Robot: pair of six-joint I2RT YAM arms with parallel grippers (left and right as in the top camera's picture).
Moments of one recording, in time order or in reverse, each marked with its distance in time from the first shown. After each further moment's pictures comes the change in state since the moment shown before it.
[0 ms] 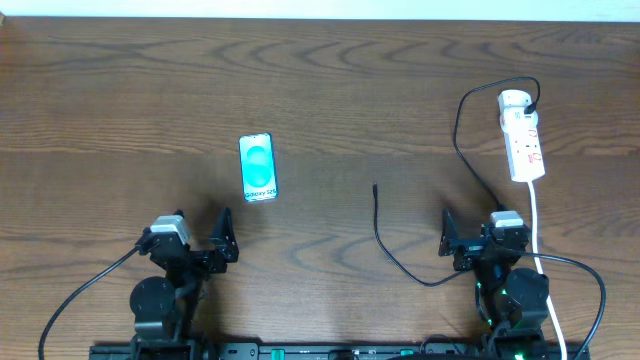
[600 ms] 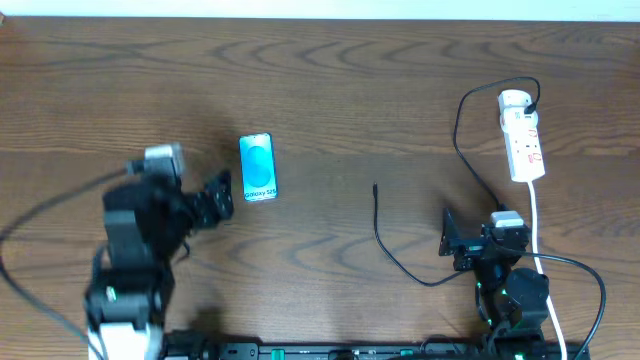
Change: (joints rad) left arm 0.000 0.832 0.713 -0.338 0.059 0.044; right arm 0.000 0.000 0.000 0.000 0.002 0.000
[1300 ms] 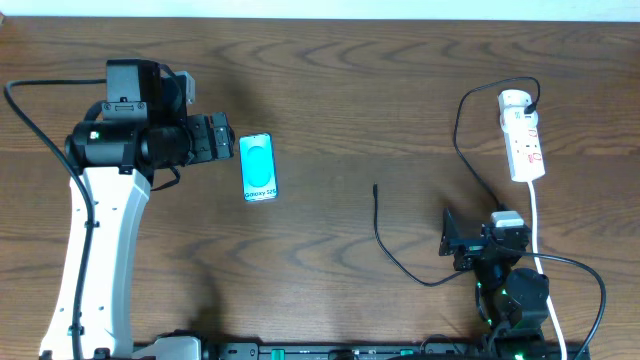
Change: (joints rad) left arm 0.000 0.563 0.584 -0.444 0.004 0.102; right arm 0.000 0.000 0.000 0.000 0.002 0.000
